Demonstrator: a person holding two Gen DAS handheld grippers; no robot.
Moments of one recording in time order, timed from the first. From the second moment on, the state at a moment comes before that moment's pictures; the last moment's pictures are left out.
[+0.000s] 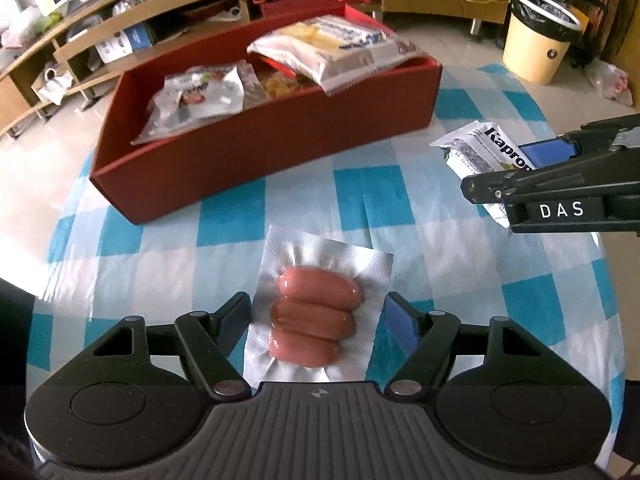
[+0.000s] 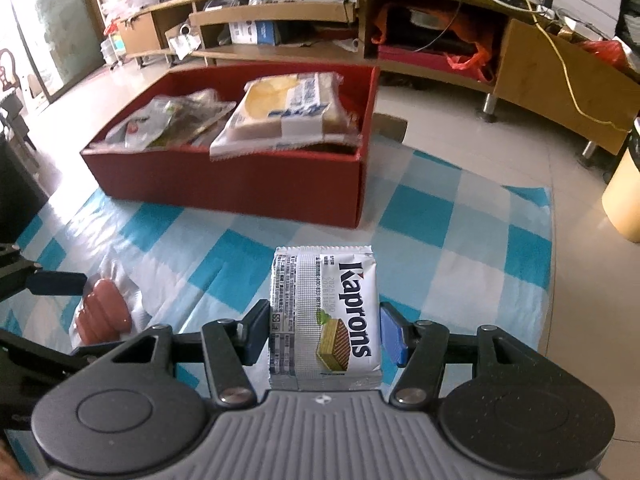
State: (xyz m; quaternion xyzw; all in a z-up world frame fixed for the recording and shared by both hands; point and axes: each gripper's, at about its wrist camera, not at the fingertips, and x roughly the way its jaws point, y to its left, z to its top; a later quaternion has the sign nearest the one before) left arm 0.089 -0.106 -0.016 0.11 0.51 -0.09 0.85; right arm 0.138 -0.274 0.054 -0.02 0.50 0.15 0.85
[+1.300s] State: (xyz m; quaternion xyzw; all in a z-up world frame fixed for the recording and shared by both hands) left arm 0.128 -0.083 0.045 0.06 0.44 -0.05 0.89; right arm 0.174 -0.271 0.107 0.03 0.41 0.15 0.90
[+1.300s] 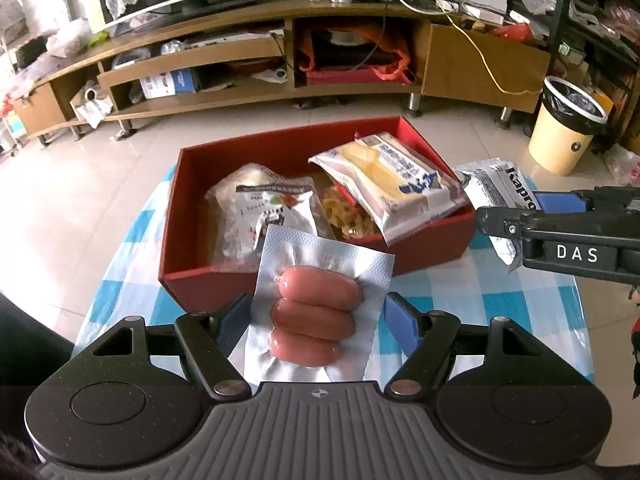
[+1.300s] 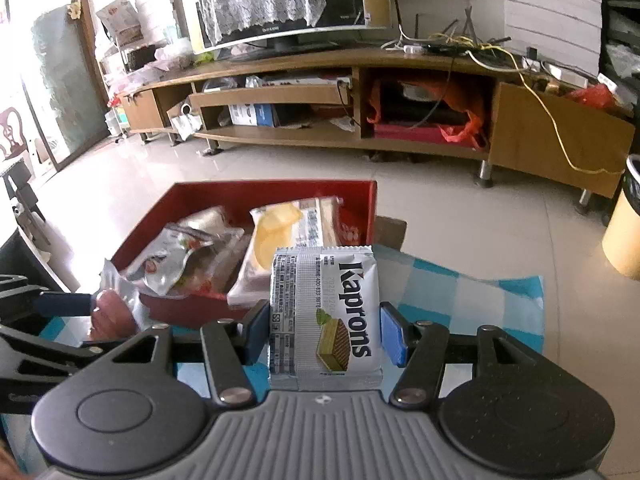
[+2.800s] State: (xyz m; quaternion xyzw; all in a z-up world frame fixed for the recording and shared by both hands) left arm 0.216 -0.061 0.058 0.04 0.42 0.01 0.91; right arm 0.251 -0.231 0.111 0.05 0.39 0.17 0.91
